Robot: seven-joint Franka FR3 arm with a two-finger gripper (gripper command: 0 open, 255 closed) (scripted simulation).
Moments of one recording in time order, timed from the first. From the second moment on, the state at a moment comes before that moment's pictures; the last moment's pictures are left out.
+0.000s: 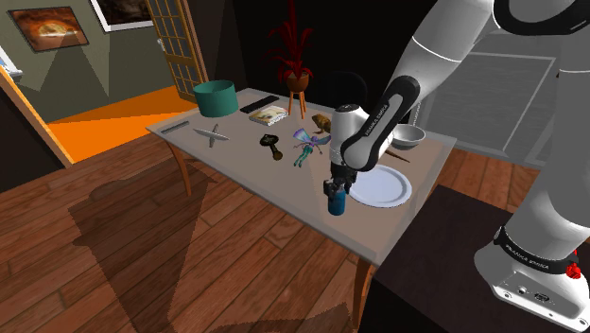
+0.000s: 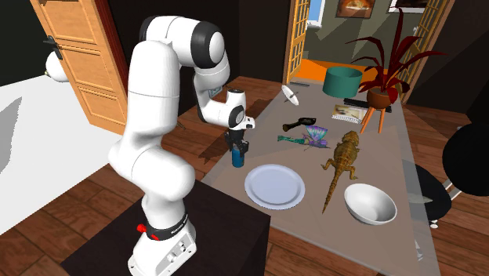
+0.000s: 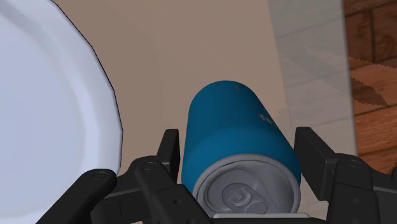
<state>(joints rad) 0.01 0.35 0.10 -2.40 -0.04 2.75 0.32</state>
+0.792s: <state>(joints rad) 0.00 0.28 0.11 -2.42 -0.02 2.69 0.31</state>
